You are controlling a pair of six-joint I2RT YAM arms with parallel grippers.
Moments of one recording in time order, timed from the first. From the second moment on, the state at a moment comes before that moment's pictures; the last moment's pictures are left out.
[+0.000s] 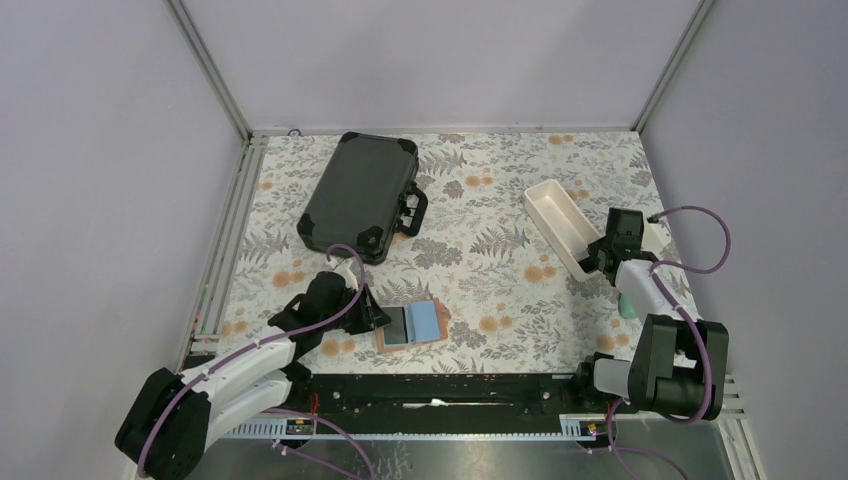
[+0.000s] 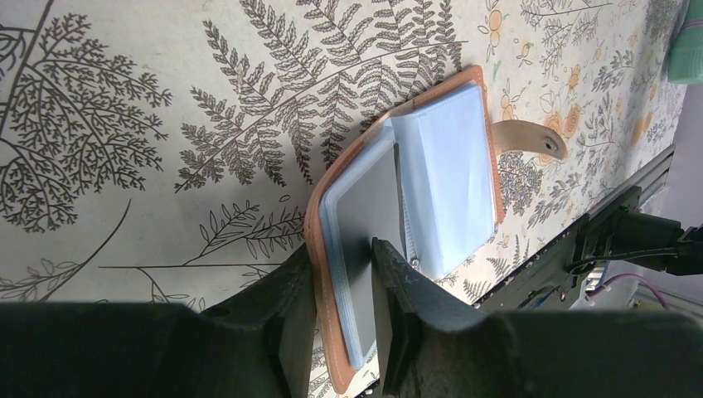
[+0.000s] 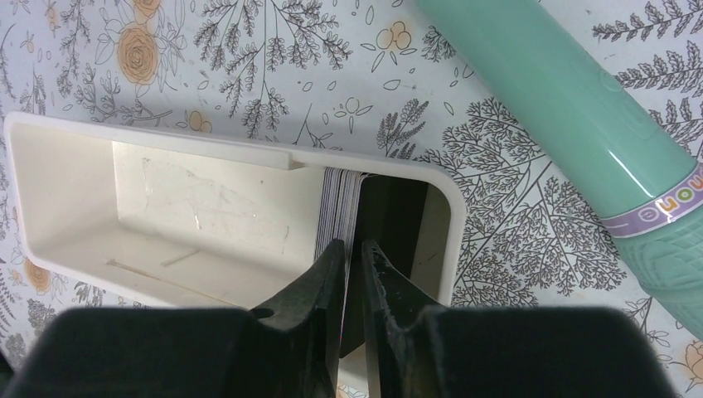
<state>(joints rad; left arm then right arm) -0.54 0.88 0.20 -0.06 0.28 -0.76 -0.15 1.26 0.63 -0.24 0.27 0.89</state>
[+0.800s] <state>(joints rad) -0.54 0.87 0.20 -0.08 0.28 -0.76 -0.15 1.23 0.64 -0.29 0.30 0.88</state>
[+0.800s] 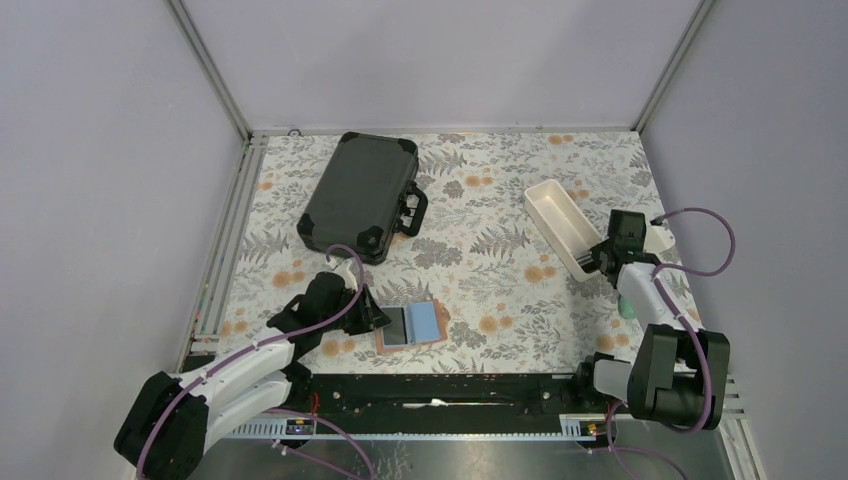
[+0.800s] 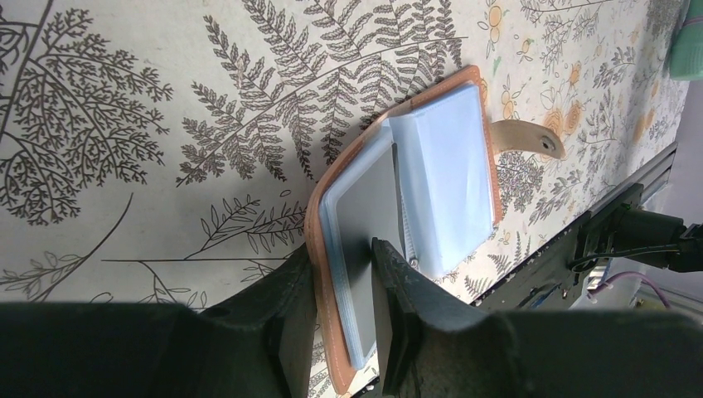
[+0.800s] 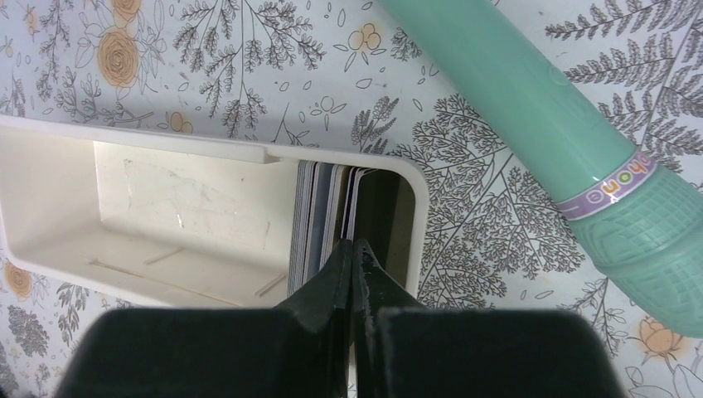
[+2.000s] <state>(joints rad) -0.55 0.73 0.32 -0.29 0.19 -0.71 -0.15 1.10 0.72 -0.39 0.29 0.84</state>
